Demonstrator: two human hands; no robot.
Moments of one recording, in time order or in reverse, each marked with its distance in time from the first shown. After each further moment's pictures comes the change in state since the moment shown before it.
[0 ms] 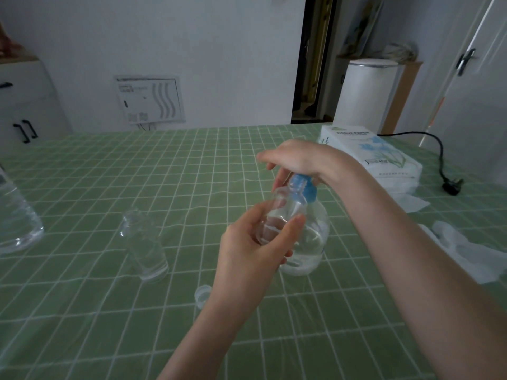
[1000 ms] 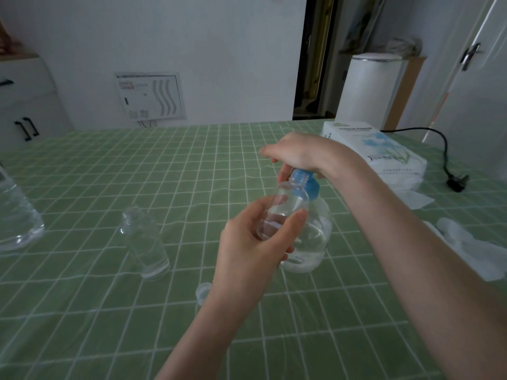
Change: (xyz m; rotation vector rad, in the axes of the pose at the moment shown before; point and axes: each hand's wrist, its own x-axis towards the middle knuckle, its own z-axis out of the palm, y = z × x) left_hand 0.000 0.005 -0.001 -0.008 -0.003 -0.010; right_hand 0.002 -0.001 -0.001 -0.032 0.050 0.003
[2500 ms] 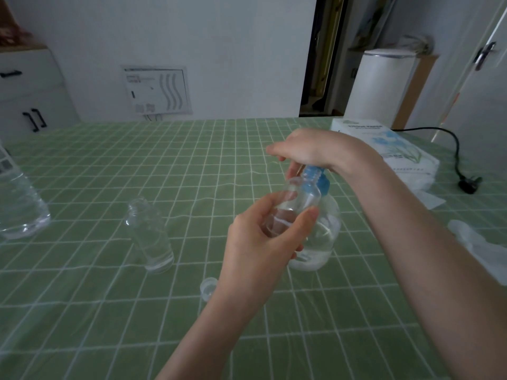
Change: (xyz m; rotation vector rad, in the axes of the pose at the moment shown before) left_hand 0.001 -0.005 -0.001 -0.009 -0.009 0.043; right_hand 0.002 0.000 0.000 -0.053 -0.034 -0.013
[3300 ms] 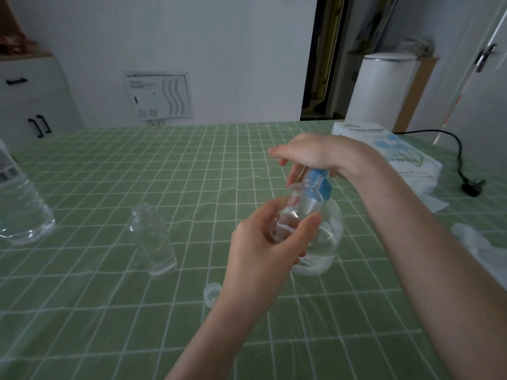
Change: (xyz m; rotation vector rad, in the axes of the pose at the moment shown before) left_hand -0.001 0.000 0.001 -0.005 -0.014 -0.004; right_hand -0.006 0.000 -0.004 0.022 -0.041 -0.013
